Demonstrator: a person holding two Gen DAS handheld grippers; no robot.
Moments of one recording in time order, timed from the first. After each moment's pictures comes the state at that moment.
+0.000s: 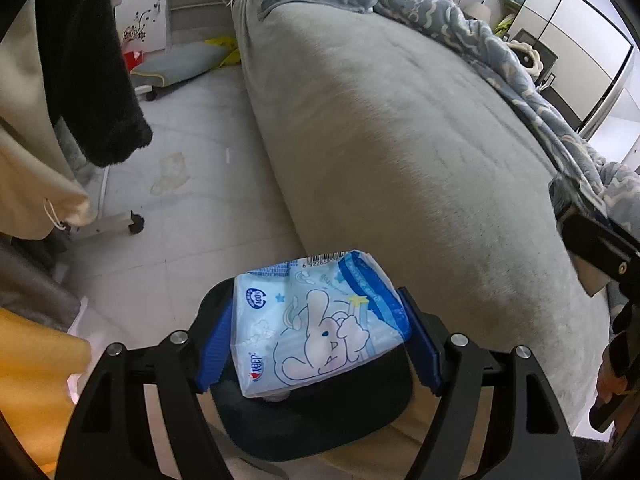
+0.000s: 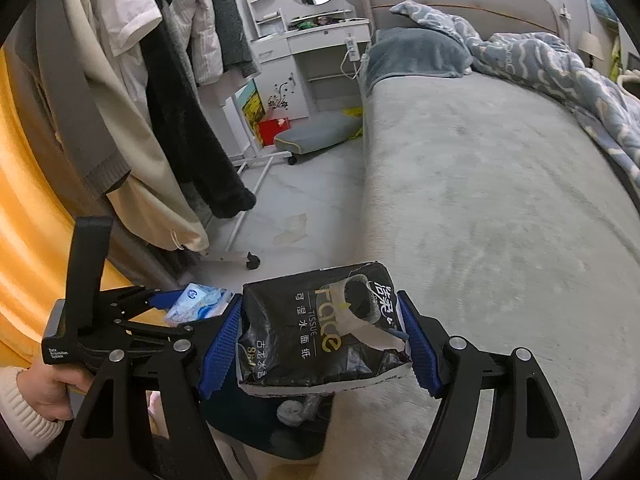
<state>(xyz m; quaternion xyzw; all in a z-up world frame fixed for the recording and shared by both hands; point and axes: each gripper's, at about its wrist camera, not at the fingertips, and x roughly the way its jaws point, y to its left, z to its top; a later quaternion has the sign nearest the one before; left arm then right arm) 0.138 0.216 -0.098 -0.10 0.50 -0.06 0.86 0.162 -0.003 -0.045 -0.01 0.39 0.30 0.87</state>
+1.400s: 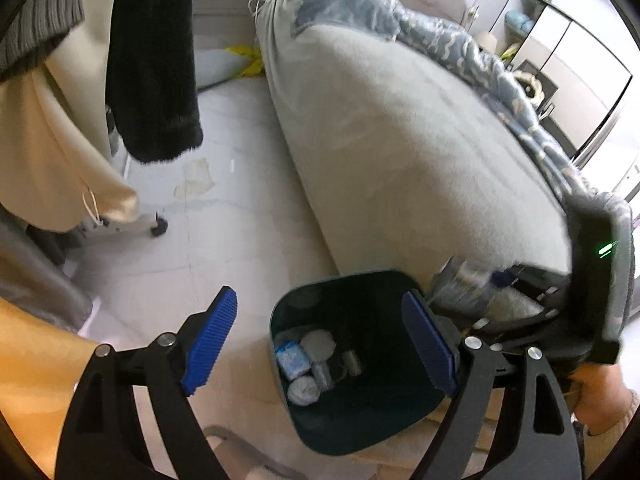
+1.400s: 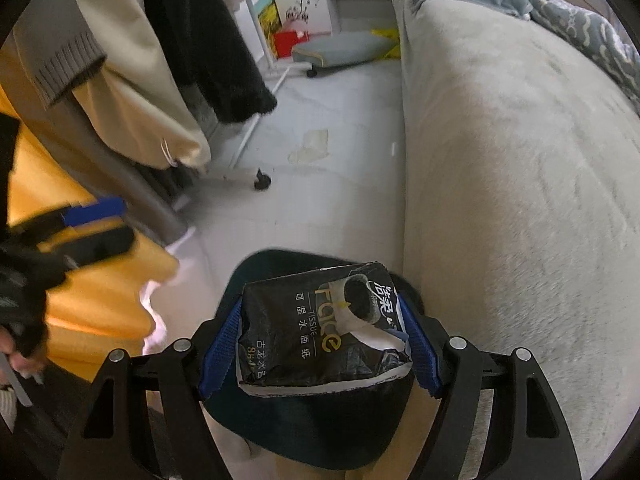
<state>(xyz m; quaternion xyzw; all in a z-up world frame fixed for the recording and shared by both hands) 0.114 0.309 -0.084 -0.14 0.45 -0.06 0.88 0.181 0.107 -0.139 -0.10 0.52 0.30 0.80</state>
